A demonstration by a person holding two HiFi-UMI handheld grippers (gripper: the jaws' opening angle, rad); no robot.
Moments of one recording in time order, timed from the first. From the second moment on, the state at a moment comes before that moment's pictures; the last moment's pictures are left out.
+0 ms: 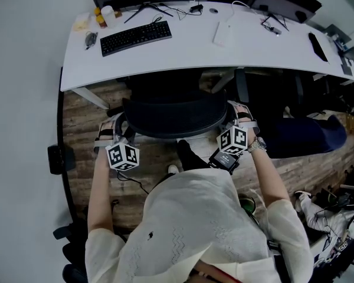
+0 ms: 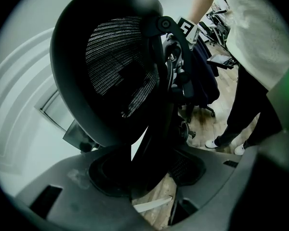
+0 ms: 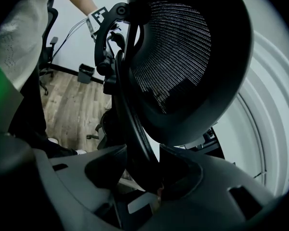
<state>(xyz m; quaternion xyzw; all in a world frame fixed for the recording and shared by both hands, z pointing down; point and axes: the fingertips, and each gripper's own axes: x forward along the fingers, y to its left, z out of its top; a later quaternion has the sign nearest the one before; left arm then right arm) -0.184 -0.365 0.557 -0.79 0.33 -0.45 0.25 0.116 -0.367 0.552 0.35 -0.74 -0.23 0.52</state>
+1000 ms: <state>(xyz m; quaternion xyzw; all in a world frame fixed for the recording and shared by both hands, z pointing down) -0.191 -0.406 0.556 -0.79 0.34 -0.45 0.25 0.109 -0.406 0.550 0.35 -0.74 -0.23 0.52</state>
